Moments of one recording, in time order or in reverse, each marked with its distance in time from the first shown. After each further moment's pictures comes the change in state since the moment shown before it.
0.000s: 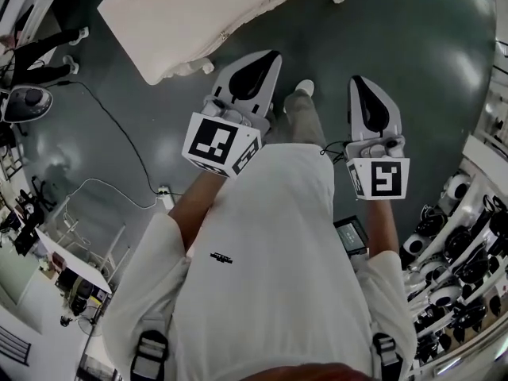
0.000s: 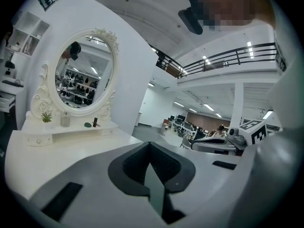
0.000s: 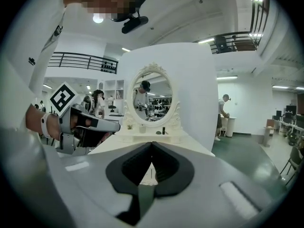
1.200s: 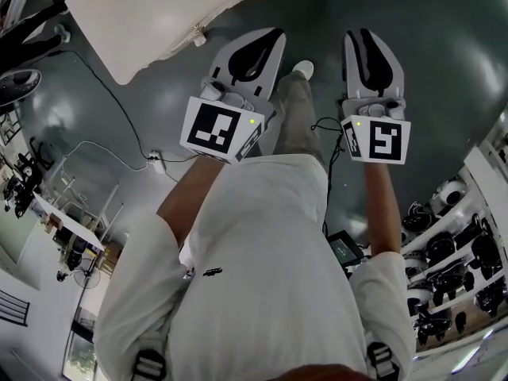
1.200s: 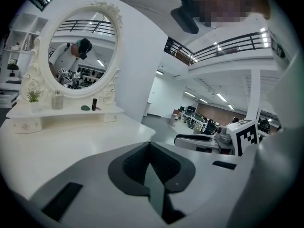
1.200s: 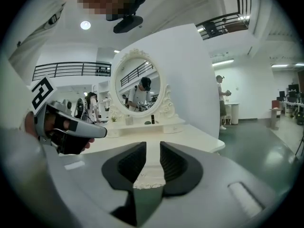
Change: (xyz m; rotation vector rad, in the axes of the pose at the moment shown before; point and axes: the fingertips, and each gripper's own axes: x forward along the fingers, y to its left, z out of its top) left arm 0.145 0.039 -0.065 -0.005 0.120 0.114; right arm 0.132 -0.115 -0.108 0.119 0.010 0.064
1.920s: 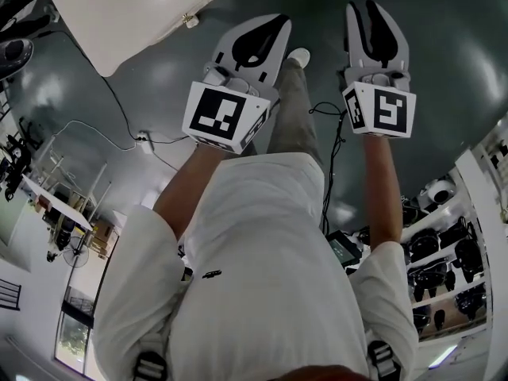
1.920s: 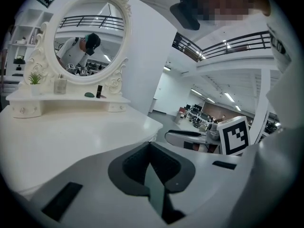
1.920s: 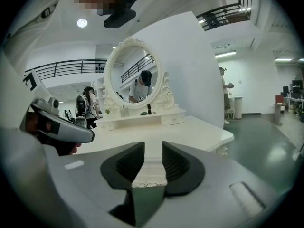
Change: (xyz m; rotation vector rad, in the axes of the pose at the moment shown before) left arm 0.046 0.033 -0.038 -0.069 0.040 0.069; right arm 0.075 -0.032 -0.043 0.018 0.054 0.029
